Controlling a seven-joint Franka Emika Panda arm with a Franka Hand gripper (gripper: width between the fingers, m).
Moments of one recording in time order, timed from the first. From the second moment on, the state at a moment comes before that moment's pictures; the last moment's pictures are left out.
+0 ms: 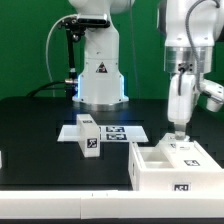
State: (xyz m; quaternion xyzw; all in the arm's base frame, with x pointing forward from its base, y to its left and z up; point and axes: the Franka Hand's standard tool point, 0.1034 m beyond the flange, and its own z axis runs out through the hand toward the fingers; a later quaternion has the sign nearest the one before) arm 0.454 0.136 0.043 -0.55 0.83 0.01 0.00
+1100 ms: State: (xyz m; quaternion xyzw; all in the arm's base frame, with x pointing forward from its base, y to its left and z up) arm 0.440 0.121 0.025 -0.57 0.82 0.01 -0.02
